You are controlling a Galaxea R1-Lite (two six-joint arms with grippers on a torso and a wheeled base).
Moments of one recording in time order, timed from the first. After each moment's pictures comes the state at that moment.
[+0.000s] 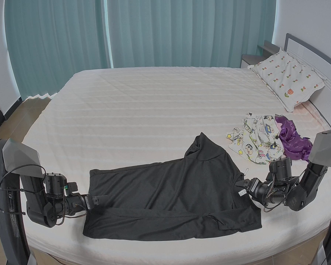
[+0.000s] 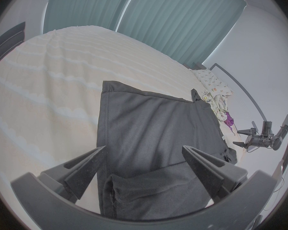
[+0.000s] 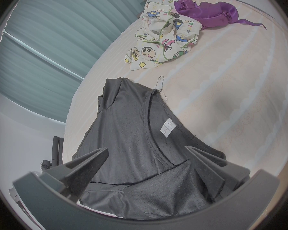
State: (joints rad) left arm 0.03 2.39 -0.41 -1.31 -0.42 -0.26; right arm 0.20 2.18 -0.51 -0.93 0.10 0.80
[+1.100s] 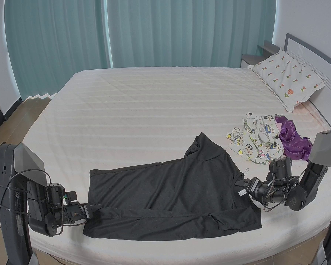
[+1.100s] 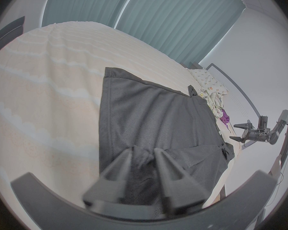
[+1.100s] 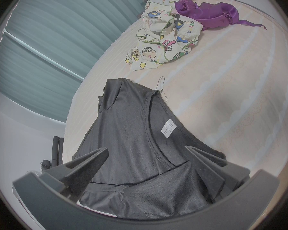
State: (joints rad) left arm 0.06 2.51 -0.30 -1.53 -0.48 -0.26; right arm 0.20 2.18 -0.51 -0.93 0.10 0.79
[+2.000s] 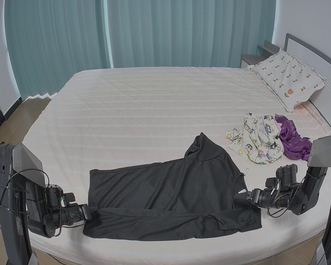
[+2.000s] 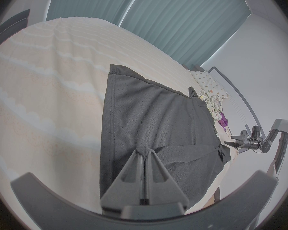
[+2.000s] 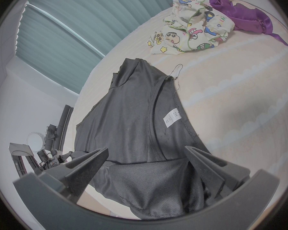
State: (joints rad) left arm 0.07 2.50 -0.26 -1.55 -0.50 -0.30; right arm 0.10 2.28 -0.44 -1.06 0.38 0.45
